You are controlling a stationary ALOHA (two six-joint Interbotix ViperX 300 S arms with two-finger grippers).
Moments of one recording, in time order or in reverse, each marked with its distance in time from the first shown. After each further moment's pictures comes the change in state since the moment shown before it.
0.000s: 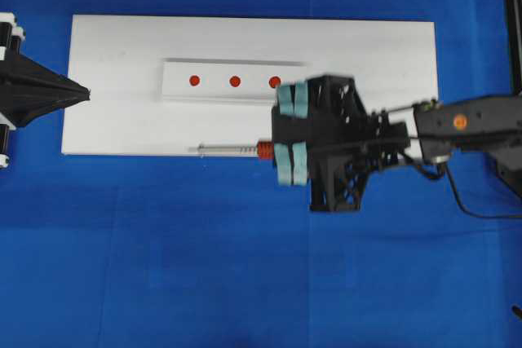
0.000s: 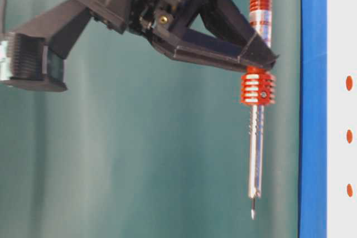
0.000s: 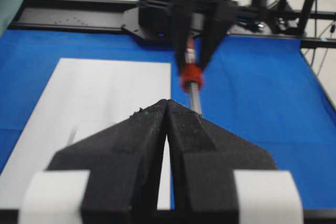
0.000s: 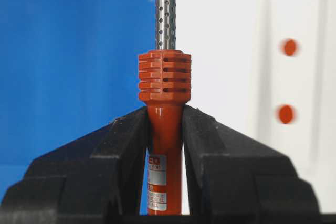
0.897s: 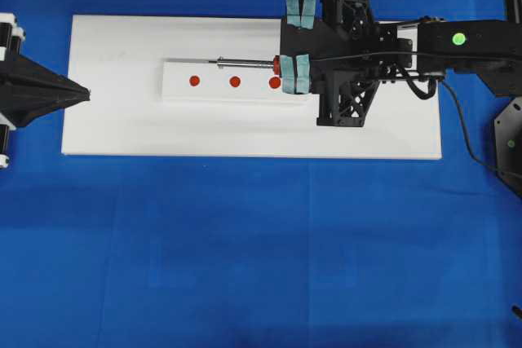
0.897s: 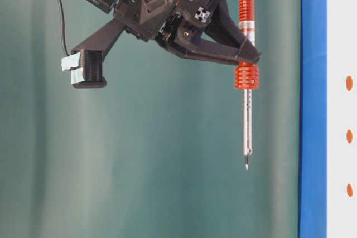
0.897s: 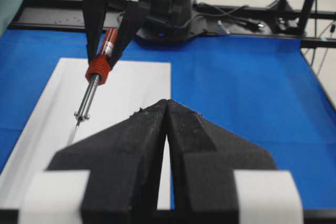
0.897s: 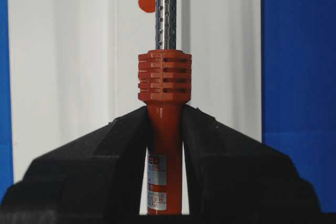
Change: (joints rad) left arm 0.000 0.000 0.000 0.000 0.000 0.000; right arm -0.238 -0.015 0.034 0.003 0.009 -0.209
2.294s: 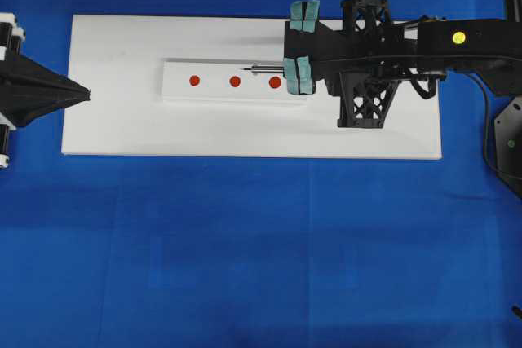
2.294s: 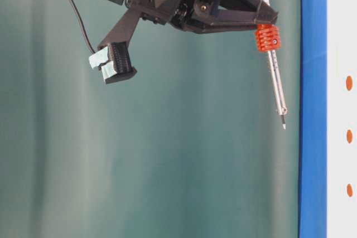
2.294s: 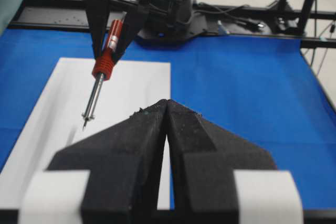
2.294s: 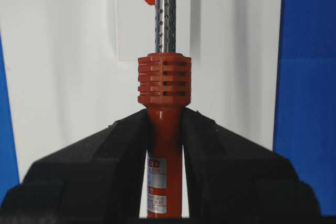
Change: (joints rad) left arm 0.000 0.000 0.000 0.000 0.000 -0.002; right arm 0.000 0.002 0.000 0.018 0.219 -0.006
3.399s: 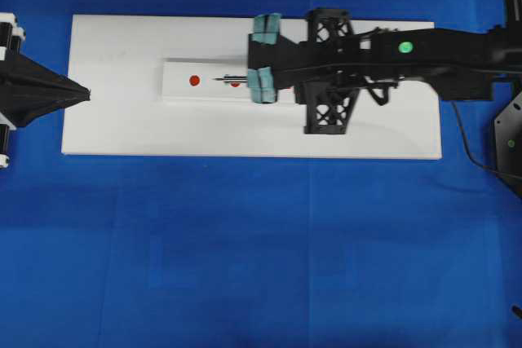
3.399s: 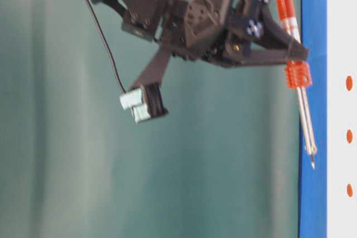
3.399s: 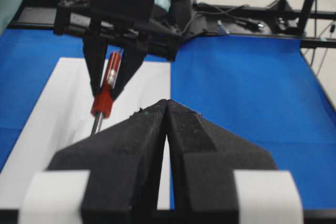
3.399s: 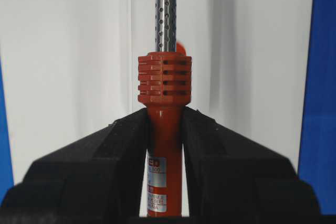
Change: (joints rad) left arm 0.000 0.002 0.000 0.000 0.000 0.000; right arm 0.005 0.178 -0.091 0.012 -0.101 0.005
